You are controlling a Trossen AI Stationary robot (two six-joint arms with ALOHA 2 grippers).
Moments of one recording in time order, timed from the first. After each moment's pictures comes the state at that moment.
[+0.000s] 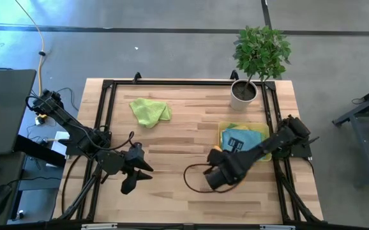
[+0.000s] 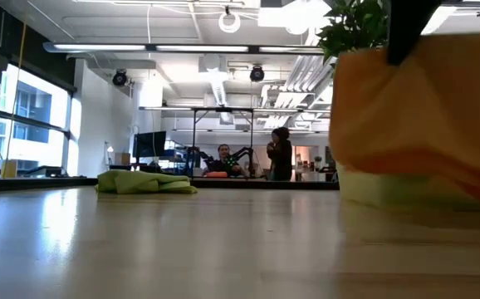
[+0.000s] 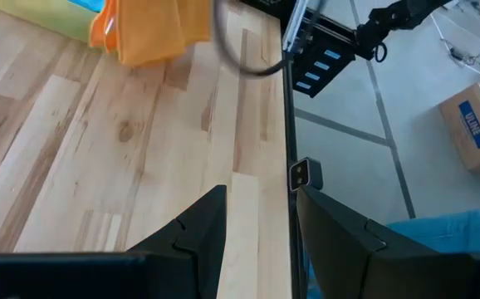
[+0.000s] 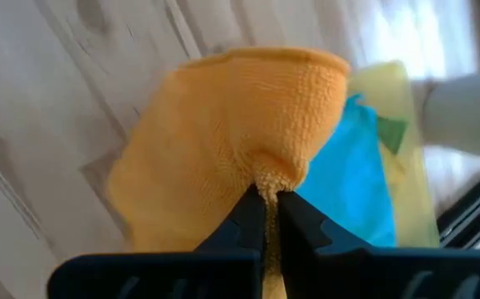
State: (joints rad) left arm -0.54 1.19 1.06 -0.53 -0.30 -0.75; right arm 0.51 1.89 1.72 -1.57 0.39 0.95
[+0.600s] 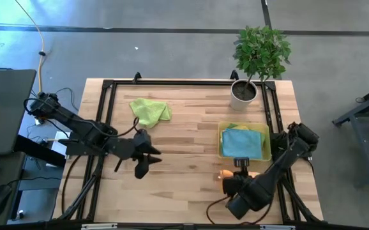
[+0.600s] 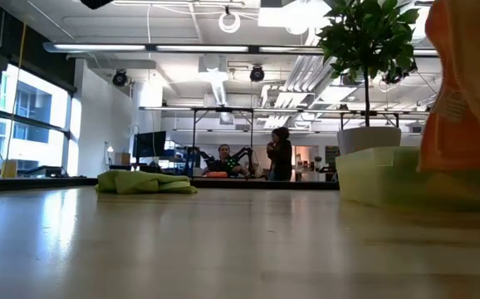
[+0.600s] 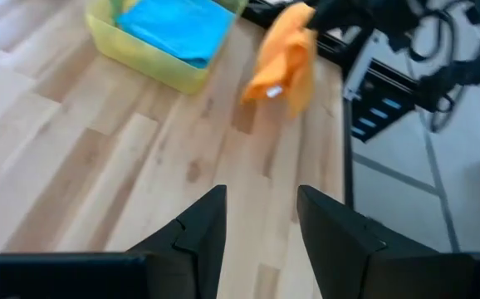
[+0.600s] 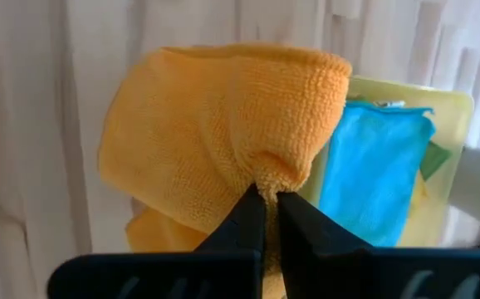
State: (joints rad) left arm -0.37 1.19 1.06 -0.53 -0.33 -0.71; right arm 0.77 1.88 1.72 -1.57 0.33 0.73
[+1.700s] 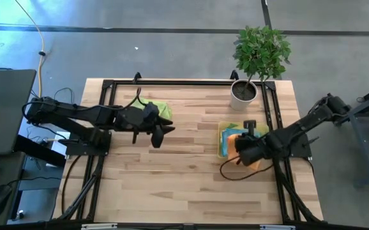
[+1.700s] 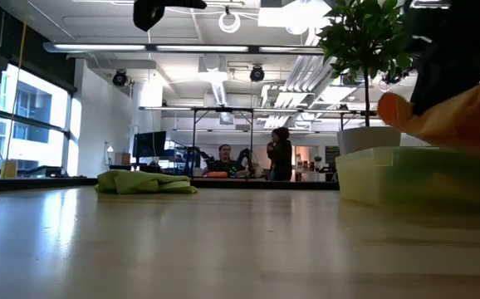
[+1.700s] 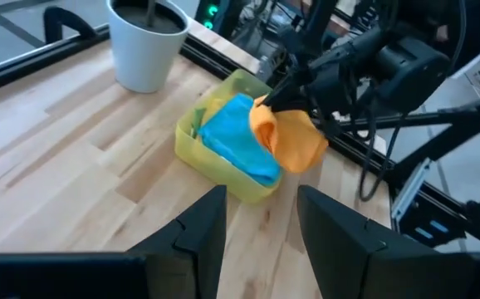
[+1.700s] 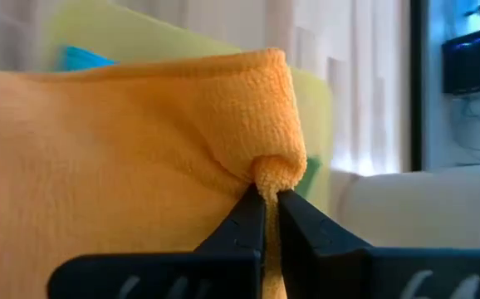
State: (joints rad) left arm -0.01 1.19 1.06 -0.33 -0.27 -0.59; right arm 0.47 1.19 0.80 -1.01 0.65 0.28
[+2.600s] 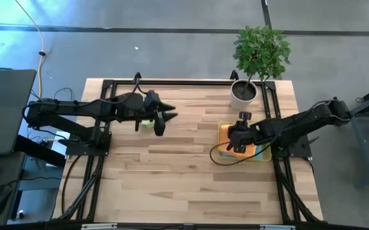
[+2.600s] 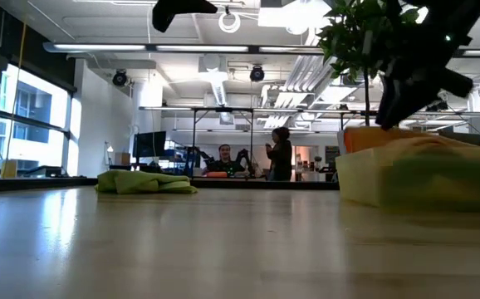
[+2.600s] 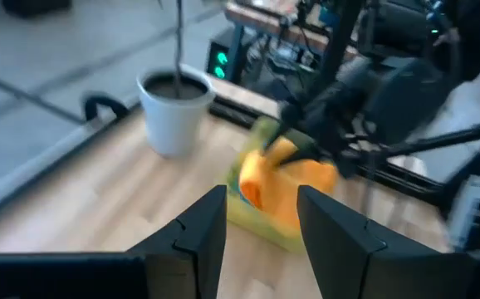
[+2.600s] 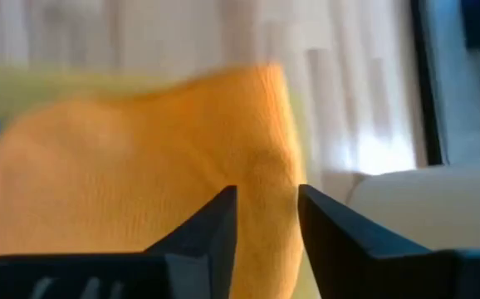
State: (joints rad) left arm 0.14 1.19 1.06 -0.22 -0.21 -0.34; right arm 0.21 1.19 0.78 -0.83 0.55 0.16
